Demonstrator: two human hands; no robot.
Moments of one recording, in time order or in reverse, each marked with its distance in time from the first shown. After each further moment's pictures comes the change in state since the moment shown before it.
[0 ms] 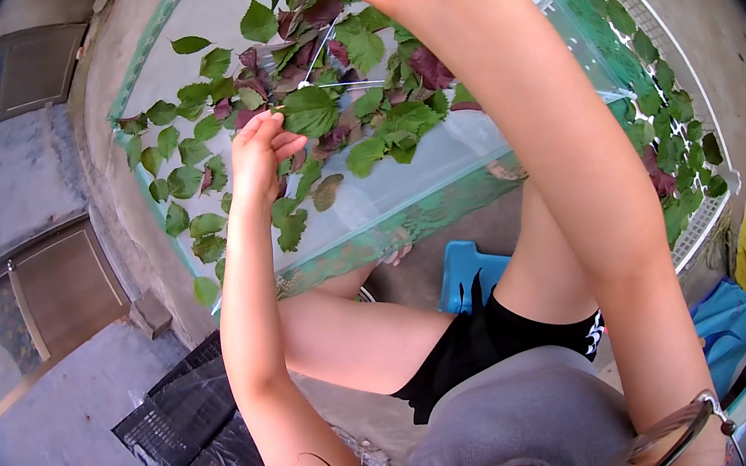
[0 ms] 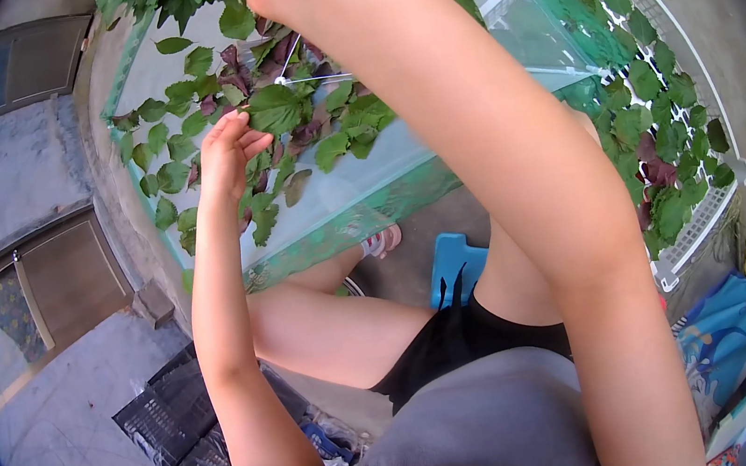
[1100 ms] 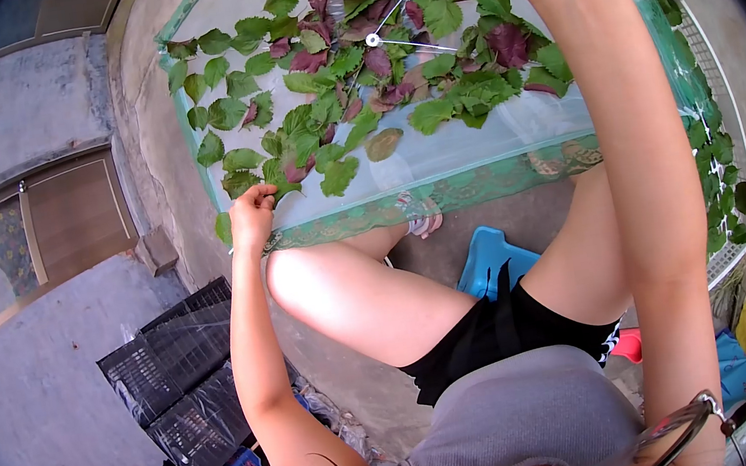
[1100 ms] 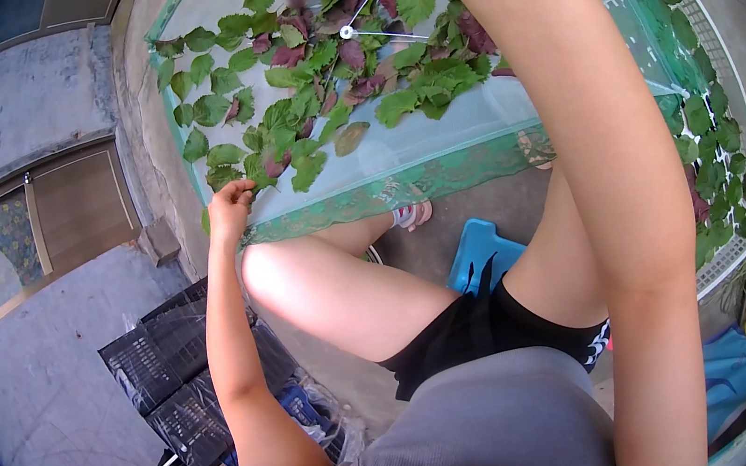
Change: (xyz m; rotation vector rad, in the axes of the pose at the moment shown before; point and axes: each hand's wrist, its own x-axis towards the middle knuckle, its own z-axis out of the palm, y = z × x) left_hand -0.120 -0.072 -0.163 1.018 0.385 -0.143; right_hand -0.002 0.009 -0.001 -0.162 0.049 -0.016
